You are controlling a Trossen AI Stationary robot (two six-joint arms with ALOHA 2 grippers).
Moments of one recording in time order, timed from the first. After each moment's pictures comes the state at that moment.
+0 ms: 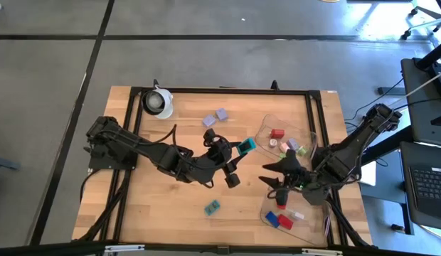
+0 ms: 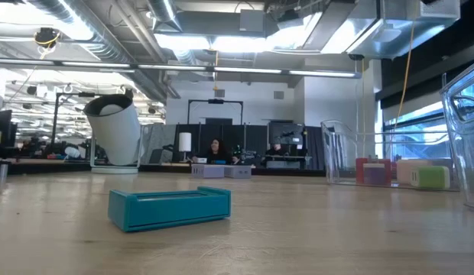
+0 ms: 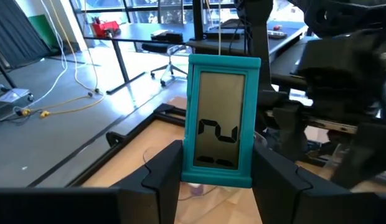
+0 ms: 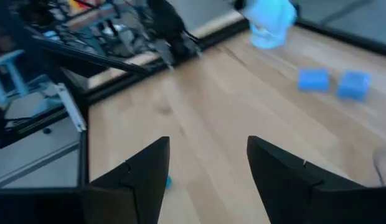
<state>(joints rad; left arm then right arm) -0.38 1.74 1.70 -0.30 -0.90 -0.23 0.78 1.22 0.99 -0.45 0.90 0.91</state>
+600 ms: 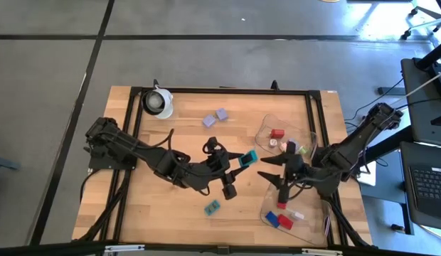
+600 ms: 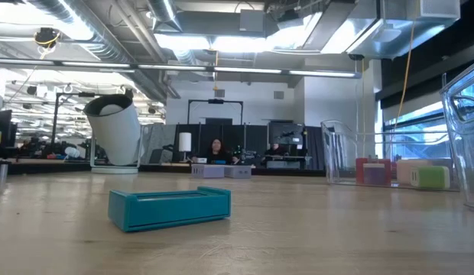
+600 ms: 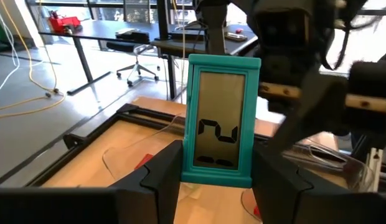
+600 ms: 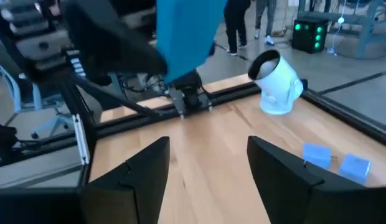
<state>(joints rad) -0.42 1.74 1.70 -0.26 -0.80 -0.25 0.76 1.19 0.99 -0.14 0.95 0.46</state>
